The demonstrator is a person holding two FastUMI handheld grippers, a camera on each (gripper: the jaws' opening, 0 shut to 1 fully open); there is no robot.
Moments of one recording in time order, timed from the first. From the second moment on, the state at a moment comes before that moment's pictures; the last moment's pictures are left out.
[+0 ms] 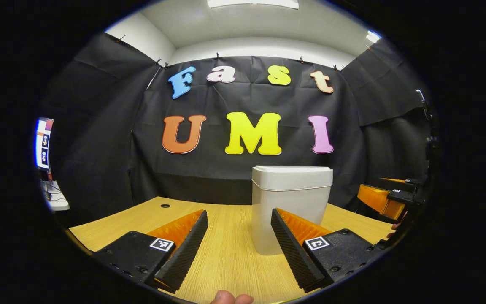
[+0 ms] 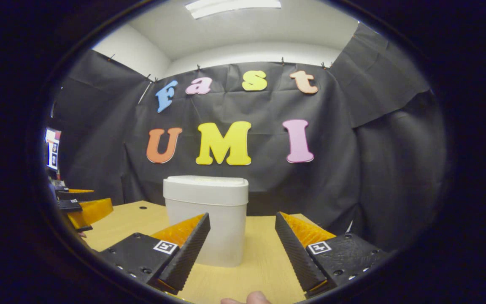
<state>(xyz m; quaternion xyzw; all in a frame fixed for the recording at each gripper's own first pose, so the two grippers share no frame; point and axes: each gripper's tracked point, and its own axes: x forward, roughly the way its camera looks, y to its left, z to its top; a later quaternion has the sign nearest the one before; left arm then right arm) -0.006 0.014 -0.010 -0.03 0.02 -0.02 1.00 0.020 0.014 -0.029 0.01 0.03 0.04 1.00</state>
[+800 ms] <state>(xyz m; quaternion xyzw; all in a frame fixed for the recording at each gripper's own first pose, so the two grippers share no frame) -0.004 0.015 -0.012 -0.03 0.02 -0.02 1.00 0.008 0.027 -0.031 0.00 0.02 0.04 1.00</state>
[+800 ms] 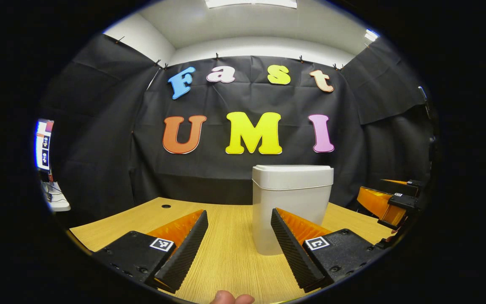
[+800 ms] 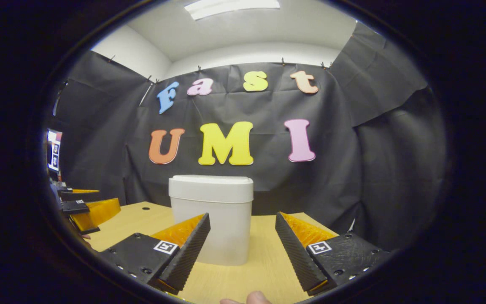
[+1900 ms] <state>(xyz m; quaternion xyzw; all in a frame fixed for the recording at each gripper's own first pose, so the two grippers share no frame) -0.007 0.012 -0.006 -0.03 0.01 -0.02 1.00 -0.008 0.037 -0.018 -0.01 0.00 0.04 1.00</state>
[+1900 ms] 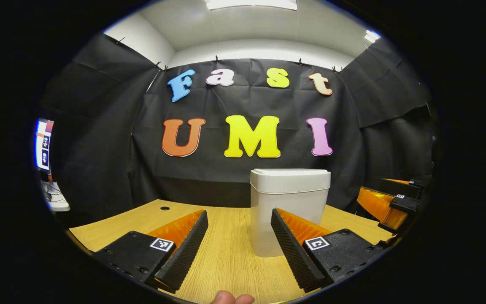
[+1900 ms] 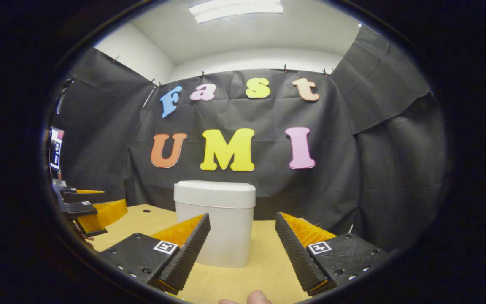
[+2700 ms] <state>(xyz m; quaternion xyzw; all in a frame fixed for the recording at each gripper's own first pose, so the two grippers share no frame) -0.008 0.012 -0.005 -0.04 0.01 -0.02 1.00 -0.012 0.038 -0.019 0.00 0.01 0.04 1.00</state>
